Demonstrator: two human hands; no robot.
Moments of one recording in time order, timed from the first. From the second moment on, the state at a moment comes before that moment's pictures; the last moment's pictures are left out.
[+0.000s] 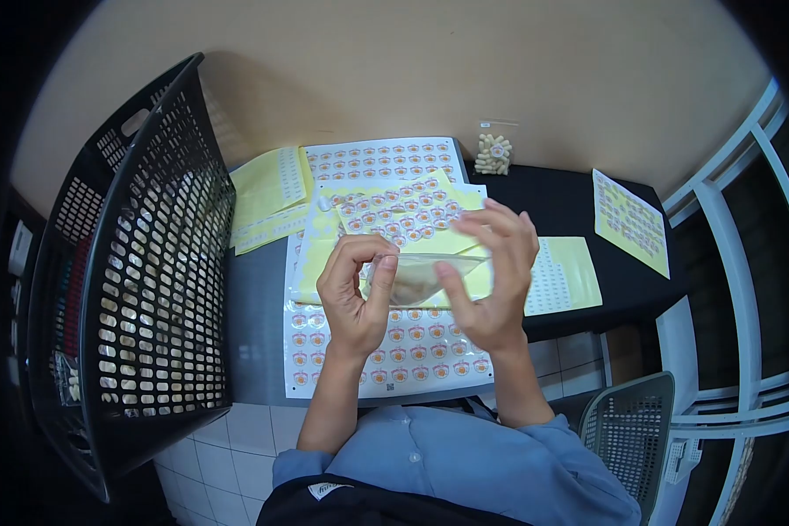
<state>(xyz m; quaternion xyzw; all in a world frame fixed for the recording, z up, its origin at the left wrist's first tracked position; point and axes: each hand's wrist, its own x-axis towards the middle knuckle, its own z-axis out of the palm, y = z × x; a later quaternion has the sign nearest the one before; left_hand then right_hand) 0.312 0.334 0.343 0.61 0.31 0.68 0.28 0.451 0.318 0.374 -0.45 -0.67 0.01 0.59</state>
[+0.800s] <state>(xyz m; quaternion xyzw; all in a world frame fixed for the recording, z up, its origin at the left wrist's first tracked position) 0.358 0.343 0.336 0.72 0.26 0.58 0.28 0.494 0.304 0.347 -0.49 -0.66 -0.07 0.56</state>
